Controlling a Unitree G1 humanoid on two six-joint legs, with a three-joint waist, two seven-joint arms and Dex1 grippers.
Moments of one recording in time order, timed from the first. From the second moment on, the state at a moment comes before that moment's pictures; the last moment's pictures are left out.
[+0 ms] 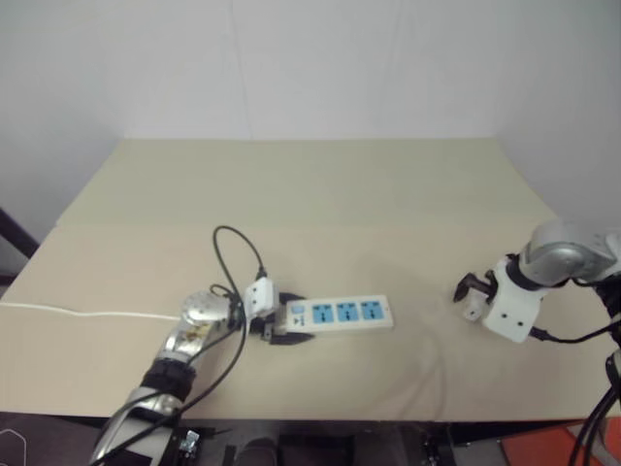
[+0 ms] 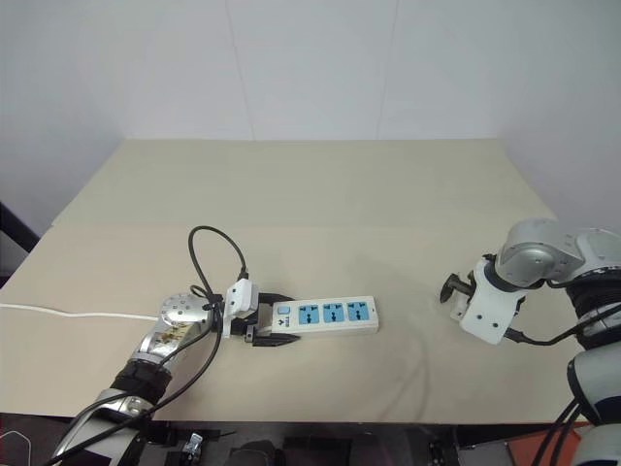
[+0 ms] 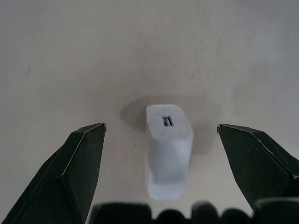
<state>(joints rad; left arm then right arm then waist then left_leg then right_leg) -0.47 0.39 -0.21 0.48 -0.15 -0.21 -1.28 -0.98 -1.03 0.57 0.83 -0.66 -1.28 1.20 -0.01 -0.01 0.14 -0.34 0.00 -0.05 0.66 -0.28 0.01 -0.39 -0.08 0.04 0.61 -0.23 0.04</state>
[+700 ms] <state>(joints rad) -0.45 0.40 -0.21 0.45 -0.15 -0.20 -1.26 -1.11 -0.93 0.71 0.98 -0.96 -1.22 0.96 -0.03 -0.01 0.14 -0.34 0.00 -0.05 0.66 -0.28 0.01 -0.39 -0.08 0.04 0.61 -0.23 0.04</state>
